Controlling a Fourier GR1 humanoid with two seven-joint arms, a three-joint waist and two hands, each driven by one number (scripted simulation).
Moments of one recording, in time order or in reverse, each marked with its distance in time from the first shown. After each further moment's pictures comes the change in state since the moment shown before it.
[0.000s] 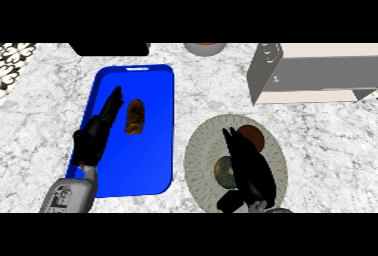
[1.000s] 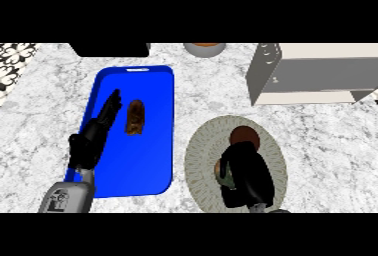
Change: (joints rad) left arm 0.025 -0.004 0.017 -0.012 0.002 -0.033 -0.007; right arm 0.016 -0.020 0.010 0.063 0.119 -0.054 -0.151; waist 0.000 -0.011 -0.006
